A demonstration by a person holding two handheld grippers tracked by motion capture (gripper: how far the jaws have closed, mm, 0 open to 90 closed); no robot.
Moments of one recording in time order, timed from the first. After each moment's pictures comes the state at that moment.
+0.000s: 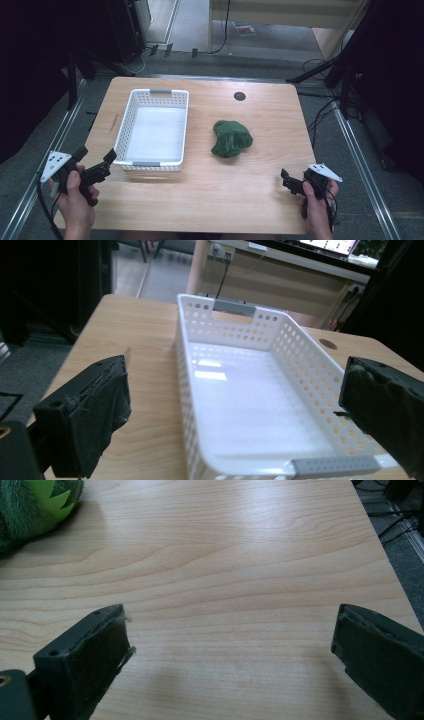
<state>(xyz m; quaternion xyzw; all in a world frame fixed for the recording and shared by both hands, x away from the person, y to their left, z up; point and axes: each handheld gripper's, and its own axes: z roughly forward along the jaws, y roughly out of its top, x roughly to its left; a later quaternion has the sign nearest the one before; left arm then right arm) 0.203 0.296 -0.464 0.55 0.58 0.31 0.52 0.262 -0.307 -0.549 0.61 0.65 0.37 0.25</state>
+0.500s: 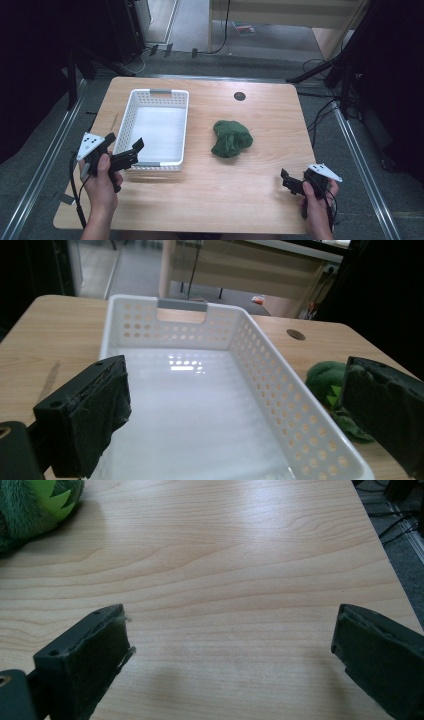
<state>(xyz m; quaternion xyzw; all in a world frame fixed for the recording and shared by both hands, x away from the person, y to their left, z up) 0.238 0.245 -0.448 0.59 0.55 0.28 0.52 0.262 -0.307 -0.549 0.61 0.65 0.37 0.25</state>
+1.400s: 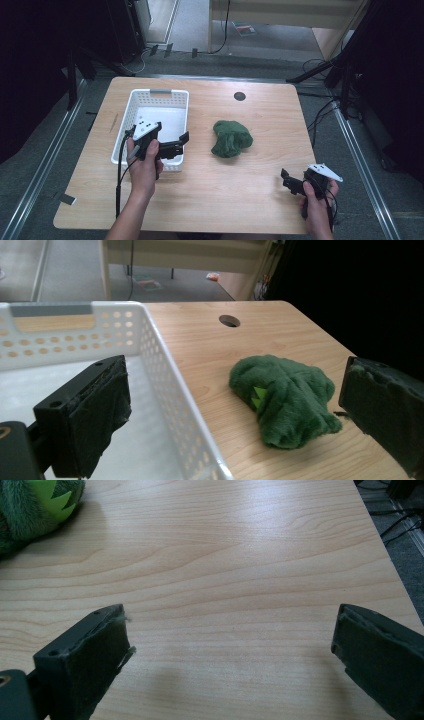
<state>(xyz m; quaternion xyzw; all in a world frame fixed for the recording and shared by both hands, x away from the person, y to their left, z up) 0.283 0.144 -0.434 0.66 0.50 0.22 0.52 0.263 -0.308 -0.549 0.62 0.65 0.37 0.25</state>
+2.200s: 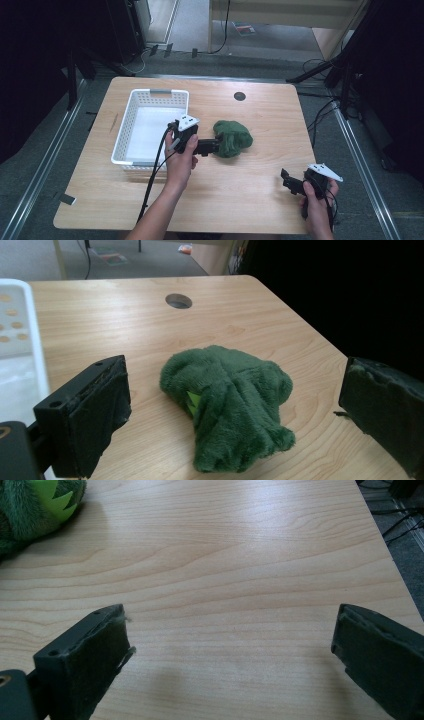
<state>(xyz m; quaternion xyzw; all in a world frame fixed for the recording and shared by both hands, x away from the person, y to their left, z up) 0.314 0.065 -0.446 0.69 0.49 0.17 0.51 0.263 -0.308 -0.549 0.62 0.65 0.38 0.25</state>
